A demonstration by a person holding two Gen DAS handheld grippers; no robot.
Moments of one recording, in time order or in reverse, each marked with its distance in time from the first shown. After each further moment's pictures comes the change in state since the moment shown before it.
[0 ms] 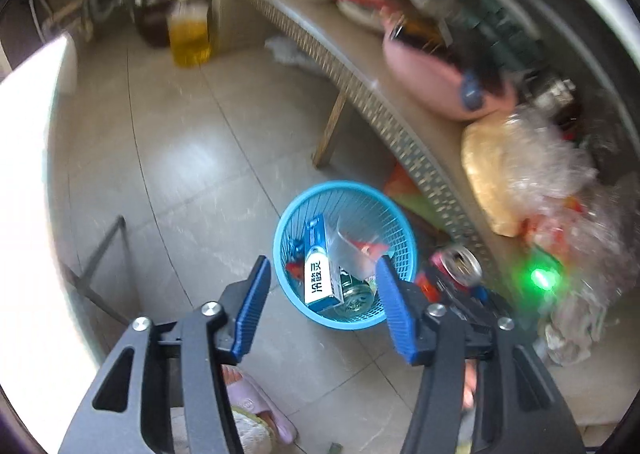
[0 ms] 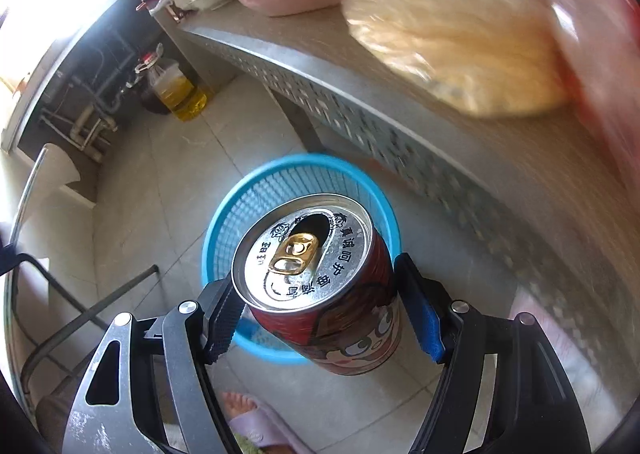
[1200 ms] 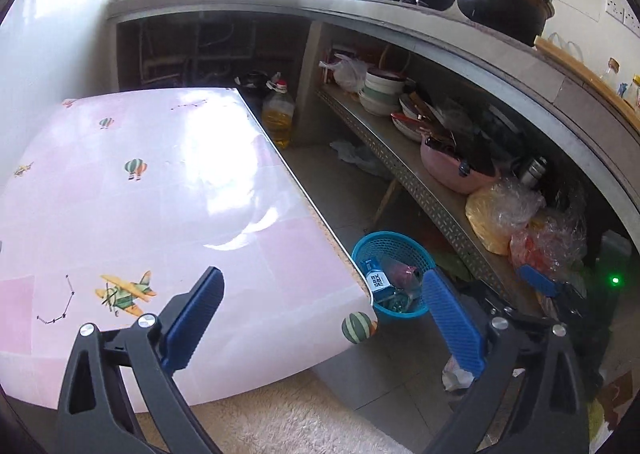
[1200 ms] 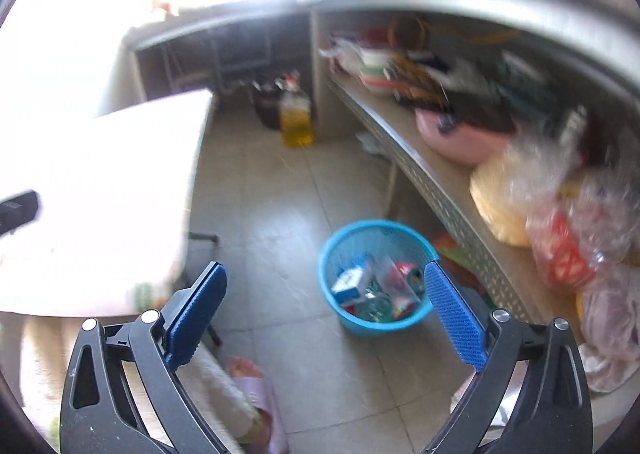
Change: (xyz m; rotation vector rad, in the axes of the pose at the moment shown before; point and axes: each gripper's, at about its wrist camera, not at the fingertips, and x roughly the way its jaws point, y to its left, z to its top) left arm -0.211 0.075 -0.193 -0.141 -0.426 0.121; right arm -0.212 0.138 -0.119 -0.497 -0.310 0.096
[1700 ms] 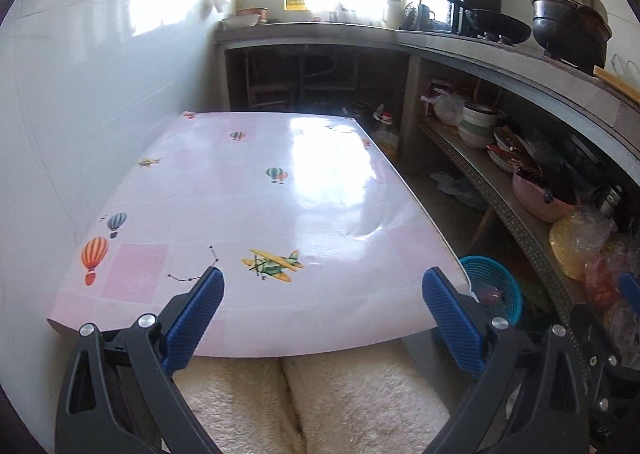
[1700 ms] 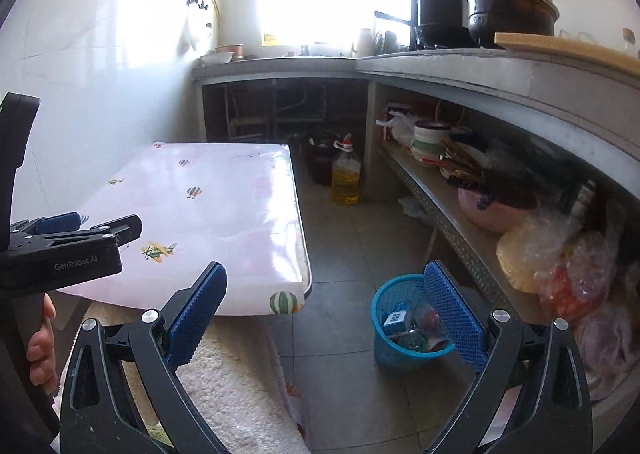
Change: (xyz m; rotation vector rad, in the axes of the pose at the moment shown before) left arm -0.078 0.028 -0.035 -0.069 -0.117 0.391; right arm -0.088 0.071 -0.005 -0.113 -0.194 0.091
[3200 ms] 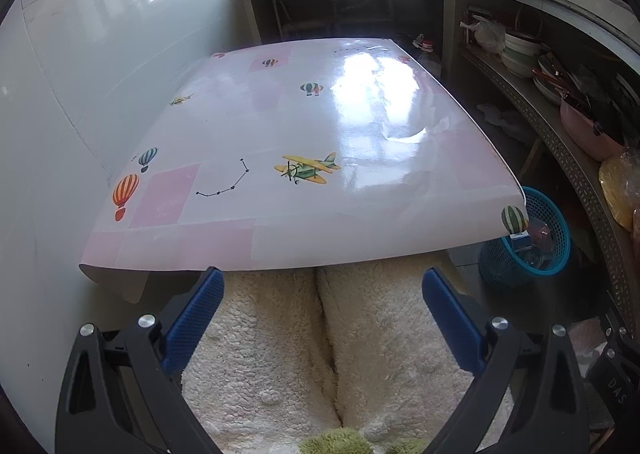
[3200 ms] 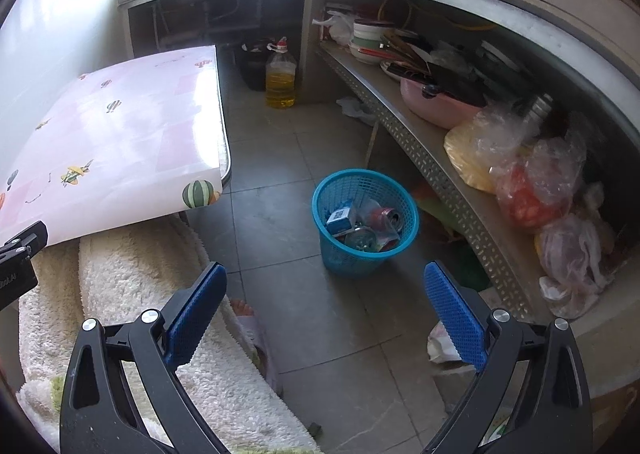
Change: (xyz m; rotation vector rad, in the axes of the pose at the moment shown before) left arm 0.023 -0.014 -0.047 0.045 0.247 0.182; right arm 0.027 -0.012 -0.053 0.071 0.354 -0.238
